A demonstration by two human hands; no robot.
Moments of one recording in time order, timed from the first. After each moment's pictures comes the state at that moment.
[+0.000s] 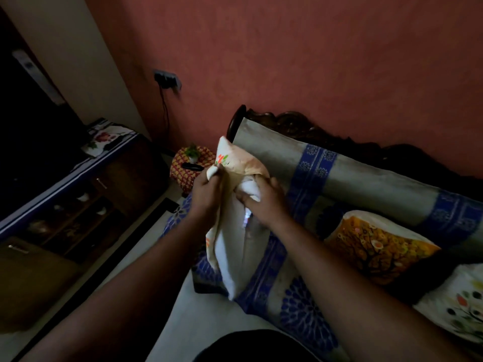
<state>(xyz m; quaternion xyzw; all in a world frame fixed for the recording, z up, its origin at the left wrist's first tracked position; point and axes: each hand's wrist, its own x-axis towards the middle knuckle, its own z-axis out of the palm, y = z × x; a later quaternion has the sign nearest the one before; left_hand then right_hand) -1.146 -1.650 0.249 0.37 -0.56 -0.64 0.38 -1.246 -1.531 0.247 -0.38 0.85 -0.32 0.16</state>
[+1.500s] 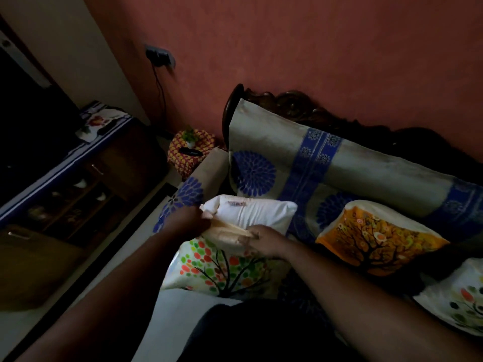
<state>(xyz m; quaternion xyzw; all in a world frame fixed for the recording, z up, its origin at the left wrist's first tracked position) -1.111 -1.680 0.172 0.43 -0.86 -0.18 -0.19 -1.274 -1.490 0.124 -0.45 0.73 -0.21 0.46</state>
